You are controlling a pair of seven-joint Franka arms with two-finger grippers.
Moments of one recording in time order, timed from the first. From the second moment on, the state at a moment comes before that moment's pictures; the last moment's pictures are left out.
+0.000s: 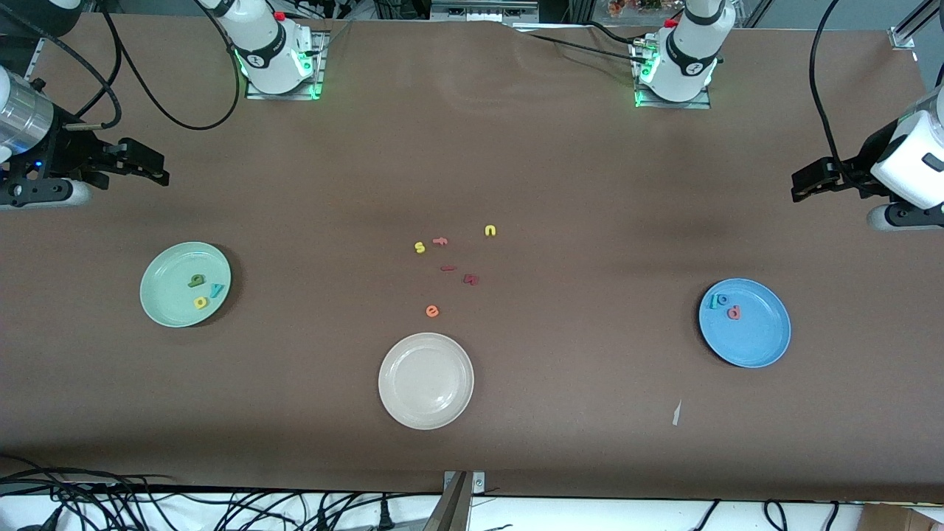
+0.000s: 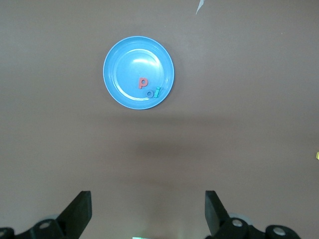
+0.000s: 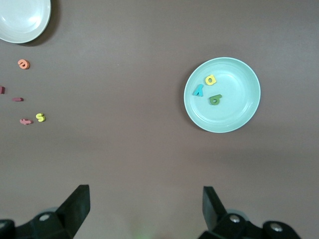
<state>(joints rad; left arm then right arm) -0.03 0.13 -0.01 -1.44 0.05 1.43 -0.10 0.08 0.02 -0.04 -1.65 0.04 1.58 -0.02</state>
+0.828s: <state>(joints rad) -0.08 0.13 -0.04 -1.44 0.08 1.42 -0.10 0.08 0.02 -0.04 -1.65 0.01 1.58 -0.02</state>
